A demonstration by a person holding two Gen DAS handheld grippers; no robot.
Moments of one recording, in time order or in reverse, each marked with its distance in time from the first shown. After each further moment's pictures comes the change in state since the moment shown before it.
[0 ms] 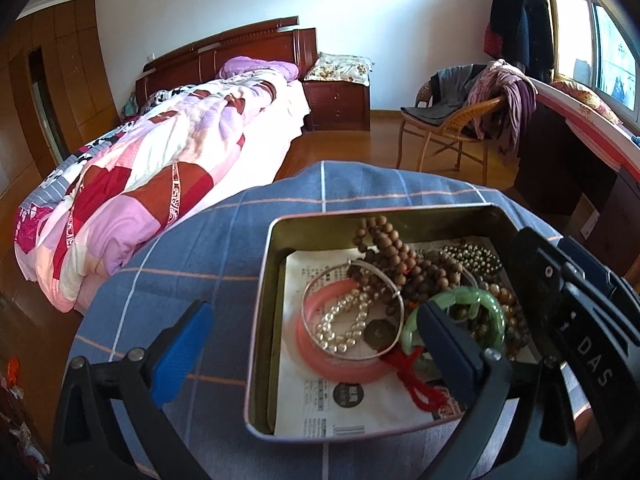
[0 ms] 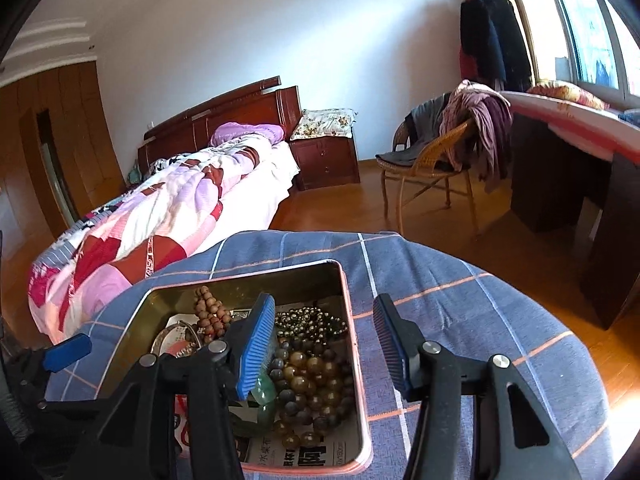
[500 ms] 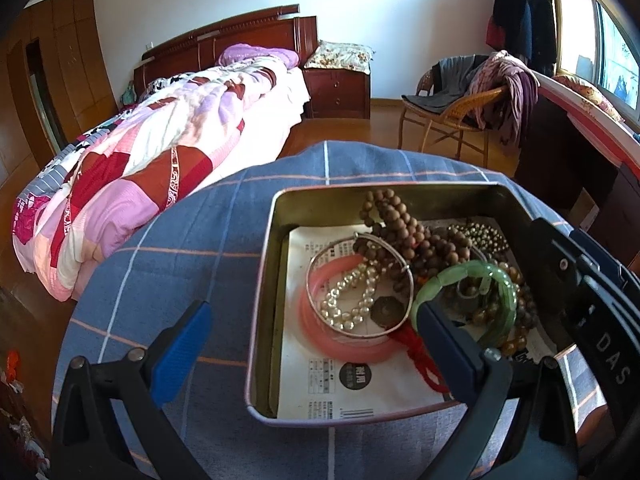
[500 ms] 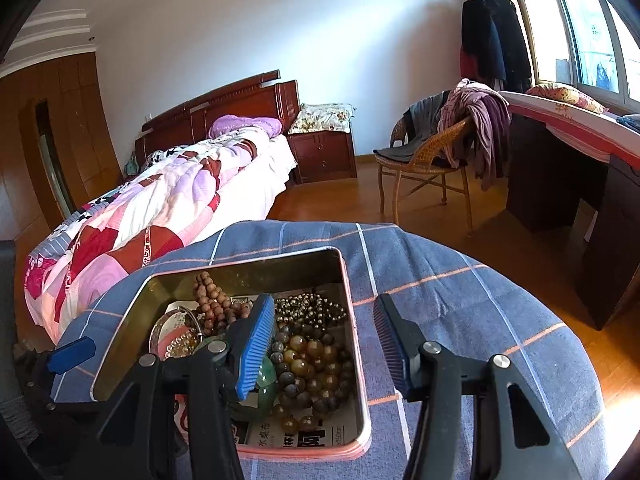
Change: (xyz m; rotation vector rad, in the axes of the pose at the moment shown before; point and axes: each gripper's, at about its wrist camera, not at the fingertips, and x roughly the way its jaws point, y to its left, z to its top) left arm 0.009 0.002 -0.010 -0.003 0.055 -0.004; right arm -0.006 0.000 -0.007 -0.010 0.032 -0.018
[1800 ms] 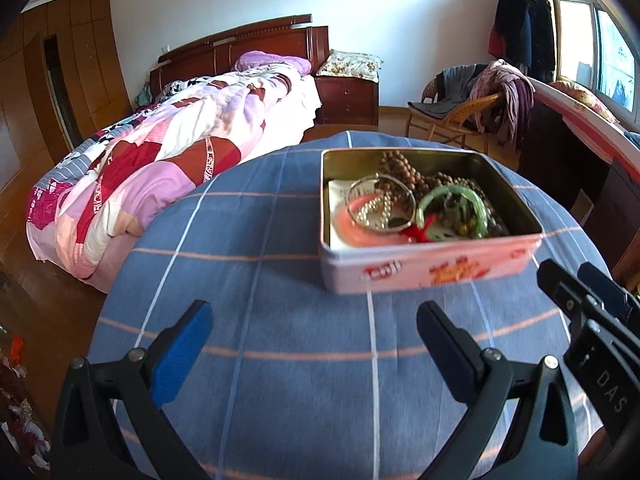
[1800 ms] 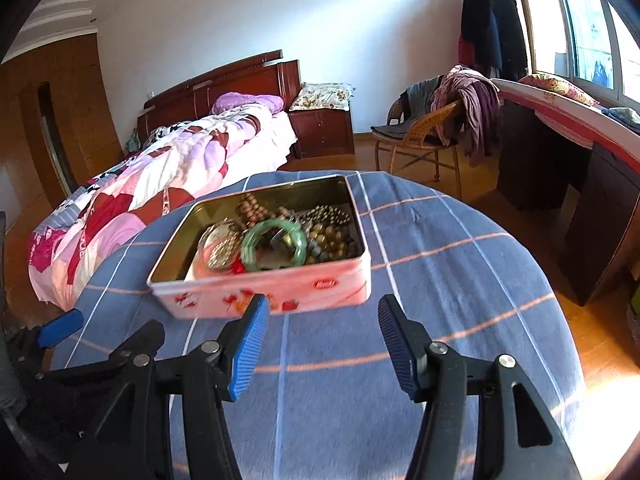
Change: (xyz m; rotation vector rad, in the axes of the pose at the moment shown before) left arm -0.071 0.034 -0.064 -0.020 -0.046 0.012; right arm -0.098 0.016 -0.060 -0.026 0.080 -0.012
